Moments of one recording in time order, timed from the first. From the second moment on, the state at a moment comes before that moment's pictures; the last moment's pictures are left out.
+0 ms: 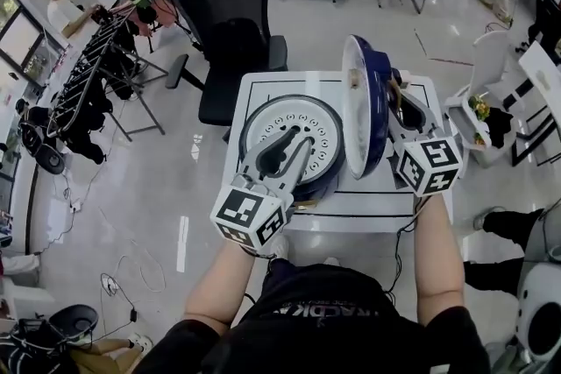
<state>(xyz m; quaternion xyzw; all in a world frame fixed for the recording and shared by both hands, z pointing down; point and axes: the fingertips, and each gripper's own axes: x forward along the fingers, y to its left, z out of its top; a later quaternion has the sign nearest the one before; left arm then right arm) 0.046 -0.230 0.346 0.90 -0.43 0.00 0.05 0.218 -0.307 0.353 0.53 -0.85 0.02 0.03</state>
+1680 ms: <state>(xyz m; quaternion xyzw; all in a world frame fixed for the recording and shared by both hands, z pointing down) 0.026 -0.124 0.338 0.93 -0.36 0.01 0.03 0.205 -0.150 0.328 0.57 -0.82 0.03 -0.05</state>
